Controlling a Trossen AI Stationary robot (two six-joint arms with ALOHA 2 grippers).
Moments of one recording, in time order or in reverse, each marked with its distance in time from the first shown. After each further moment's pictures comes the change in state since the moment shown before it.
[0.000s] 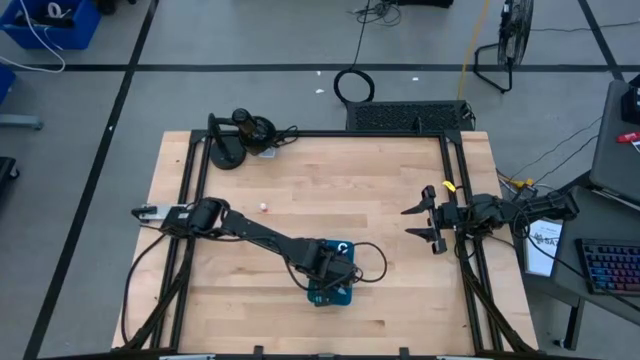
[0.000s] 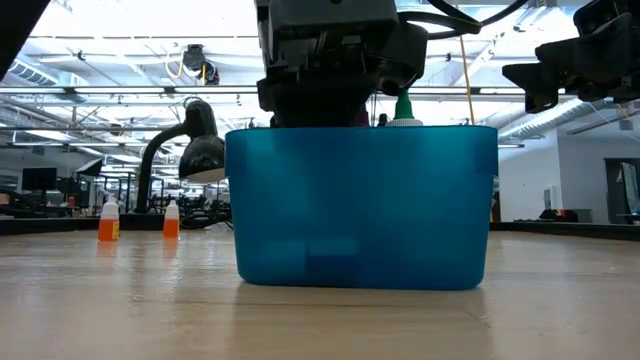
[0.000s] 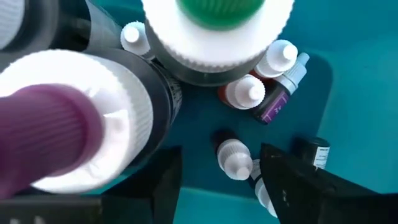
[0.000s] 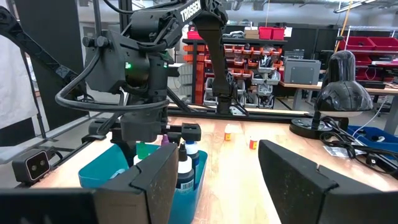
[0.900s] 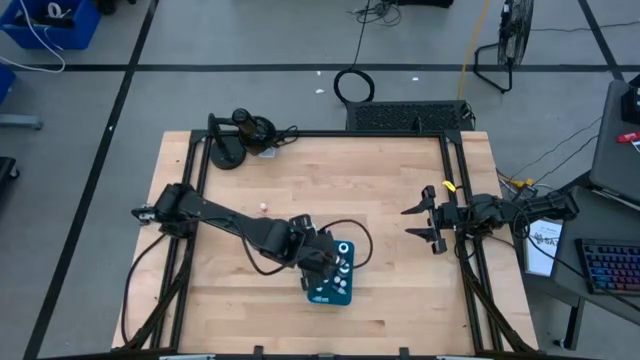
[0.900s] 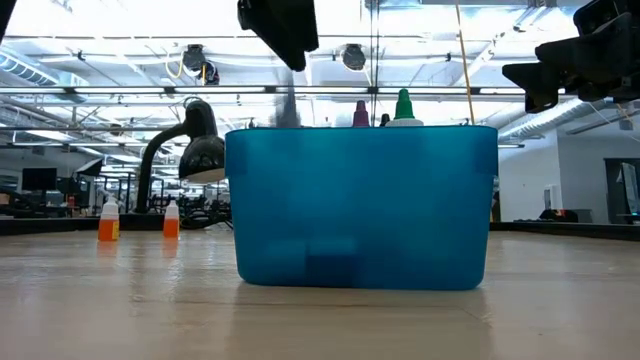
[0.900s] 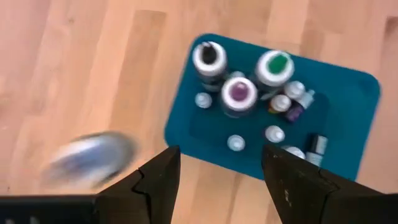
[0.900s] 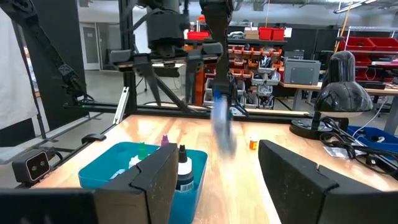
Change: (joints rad) left arm -0.021 -0.294 -0.002 -0.164 -0.289 -0.037; right arm 0.000 0.000 0.000 0.001 0.000 0.000
